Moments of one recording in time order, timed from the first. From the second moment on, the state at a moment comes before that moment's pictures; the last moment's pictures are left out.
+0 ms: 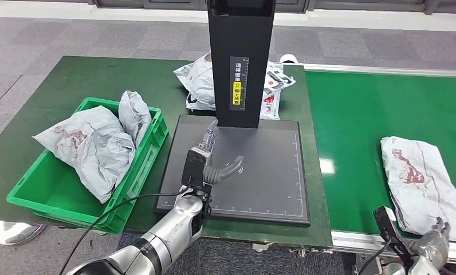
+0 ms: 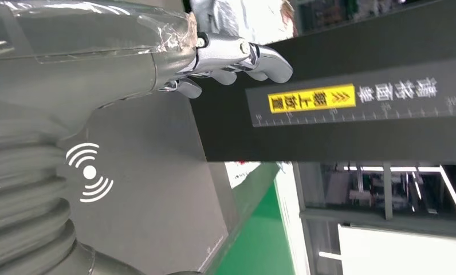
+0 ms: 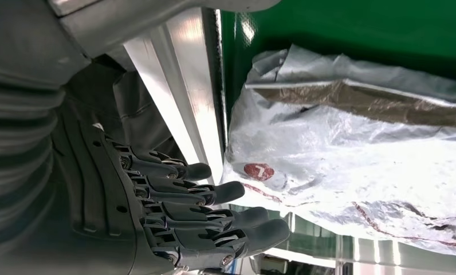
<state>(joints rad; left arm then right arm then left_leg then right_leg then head) -0.59 -0.37 -0.39 -0.51 -0.05 0.30 -0.67 -0.31 -0.15 -0.50 -0.42 1.28 -0.69 0.10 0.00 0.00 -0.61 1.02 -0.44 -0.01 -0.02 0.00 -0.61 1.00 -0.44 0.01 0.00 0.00</state>
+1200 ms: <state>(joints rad) -0.58 -0.31 -0.32 -0.55 -0.04 0.22 -0.68 -0.45 -0.02 -0.46 -0.50 0.87 -0.44 -0.42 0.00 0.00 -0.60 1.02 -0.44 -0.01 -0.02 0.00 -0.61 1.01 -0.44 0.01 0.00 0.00</state>
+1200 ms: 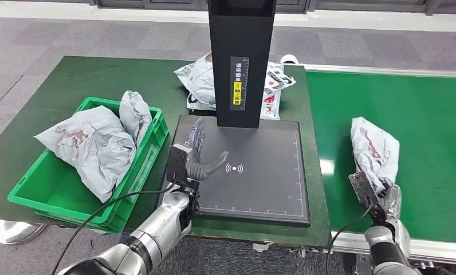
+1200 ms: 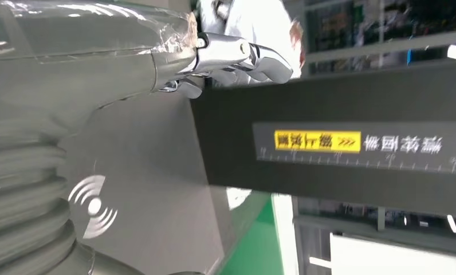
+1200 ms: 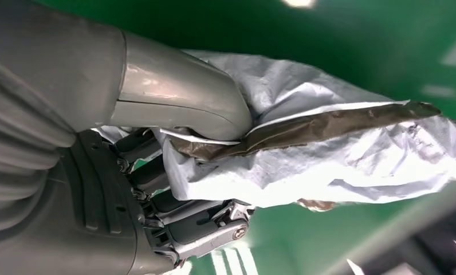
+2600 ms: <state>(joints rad) -0.56 -0.27 -0.28 -0.79 -0.02 0.41 -0.68 -0.27 0.13 0.65 -0.98 0.52 -0.15 -0.25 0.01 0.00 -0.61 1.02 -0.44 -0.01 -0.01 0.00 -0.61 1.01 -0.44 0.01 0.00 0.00</state>
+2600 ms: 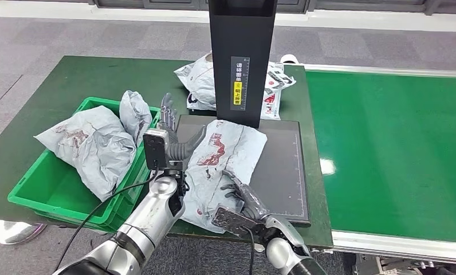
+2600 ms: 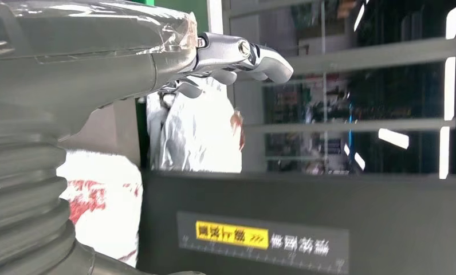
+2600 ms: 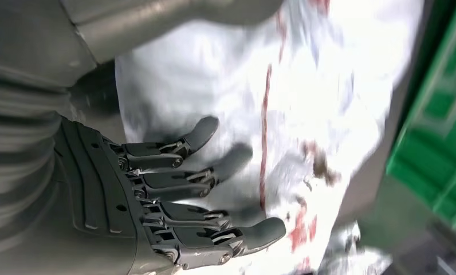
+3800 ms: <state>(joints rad) -0.74 -0.21 -0.69 -0.35 -0.91 0.16 -0.06 -0.19 0.13 0.35 -1.12 0.07 -0.49 -0.70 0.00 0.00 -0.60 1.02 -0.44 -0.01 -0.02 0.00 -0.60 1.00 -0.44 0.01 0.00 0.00</state>
